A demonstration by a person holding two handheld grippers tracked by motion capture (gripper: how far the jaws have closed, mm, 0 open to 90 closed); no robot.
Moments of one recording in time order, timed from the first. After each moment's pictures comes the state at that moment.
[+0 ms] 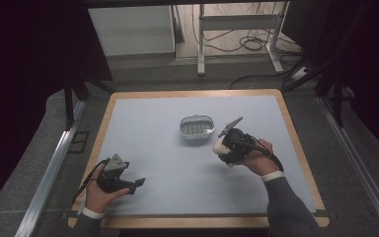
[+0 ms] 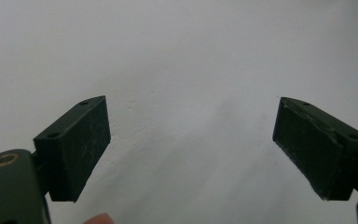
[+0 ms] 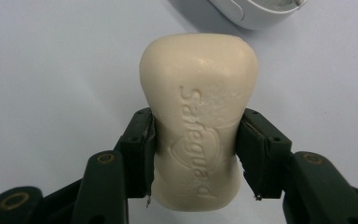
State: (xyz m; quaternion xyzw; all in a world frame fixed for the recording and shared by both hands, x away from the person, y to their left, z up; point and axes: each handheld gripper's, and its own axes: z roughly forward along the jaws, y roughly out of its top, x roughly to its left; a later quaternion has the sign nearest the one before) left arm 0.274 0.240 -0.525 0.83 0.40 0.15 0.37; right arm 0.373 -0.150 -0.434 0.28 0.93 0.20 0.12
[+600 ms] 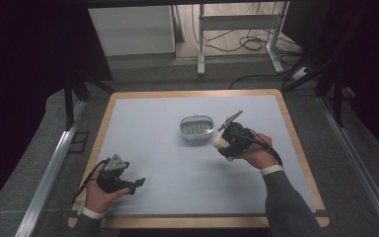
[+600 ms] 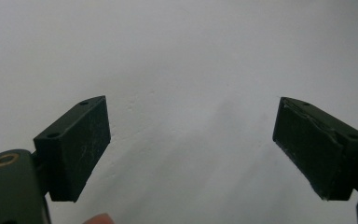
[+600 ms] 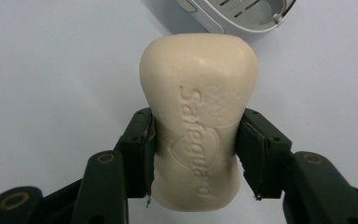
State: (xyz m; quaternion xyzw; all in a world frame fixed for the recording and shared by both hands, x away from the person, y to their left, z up) left arm 0.274 0.240 -0.525 0.83 0.40 0.15 0.37; right arm 0.387 -0.148 -0.426 0.28 0.93 0.21 0.13
